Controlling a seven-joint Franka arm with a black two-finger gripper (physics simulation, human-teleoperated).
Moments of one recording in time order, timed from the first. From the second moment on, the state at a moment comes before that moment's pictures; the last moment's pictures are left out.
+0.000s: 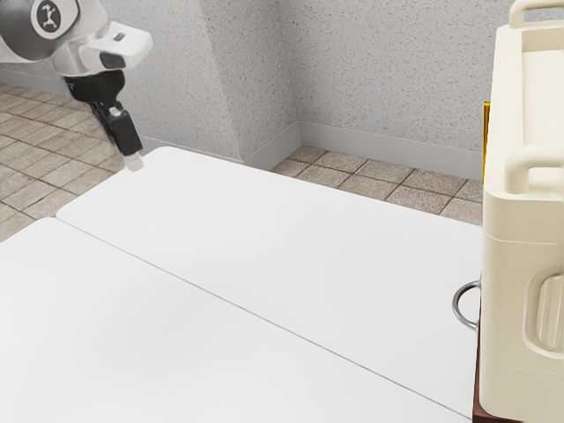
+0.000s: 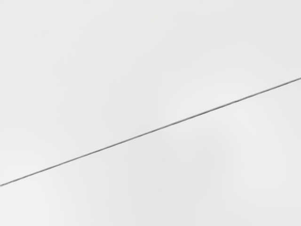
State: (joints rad) arm -0.24 0.14 0.60 -1.20 0.02 1.44 0.71
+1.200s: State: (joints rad) arm -0.22 -0.05 0.28 -1.31 0.09 1.56 1.27
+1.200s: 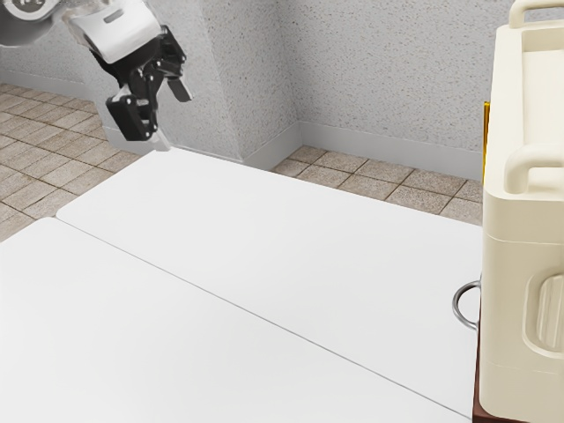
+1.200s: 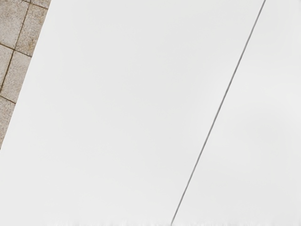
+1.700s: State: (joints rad) arm -0.12 -0.21 0.10 -1.82 0.09 1.94 1.45
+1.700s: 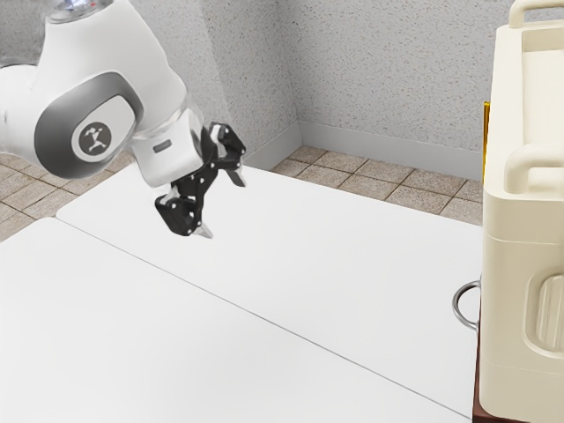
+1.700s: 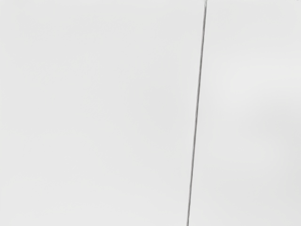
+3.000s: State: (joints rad) arm -0.86 -0.43 0.55 -2.17 0.08 2.43 1.74
